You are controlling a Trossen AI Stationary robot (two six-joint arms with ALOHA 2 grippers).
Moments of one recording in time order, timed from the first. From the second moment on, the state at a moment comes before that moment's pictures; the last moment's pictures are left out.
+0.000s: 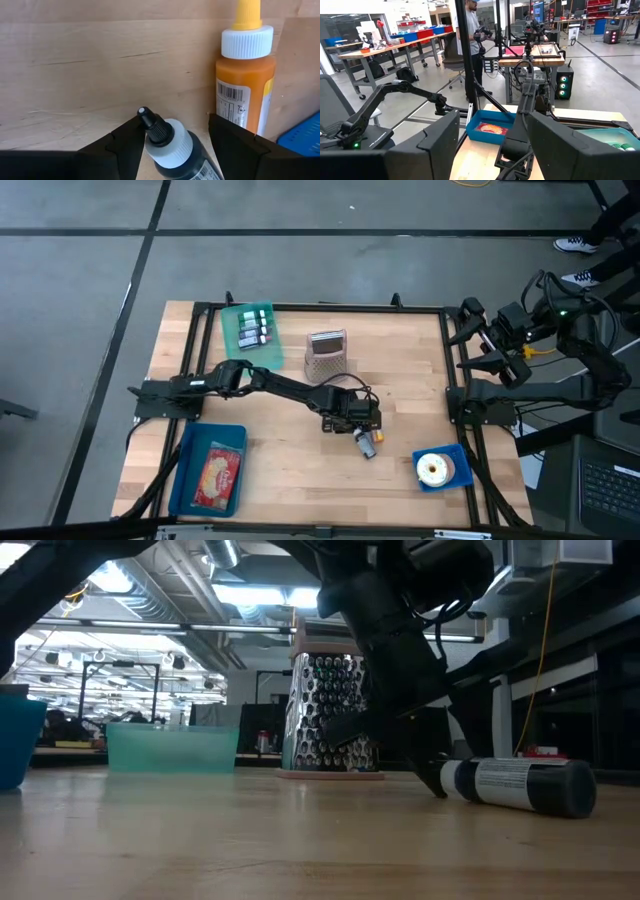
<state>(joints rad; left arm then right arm) -0.11 2.39 1.92 -0.59 0.01 -1.67 -0.26 0.75 1.37 -0.67 -0.64 0.08</state>
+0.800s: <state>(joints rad) -0.14 2.40 1.92 -0.52 0.05 -1.79 -0.26 0.75 1.37 -0.67 -0.64 0.06</state>
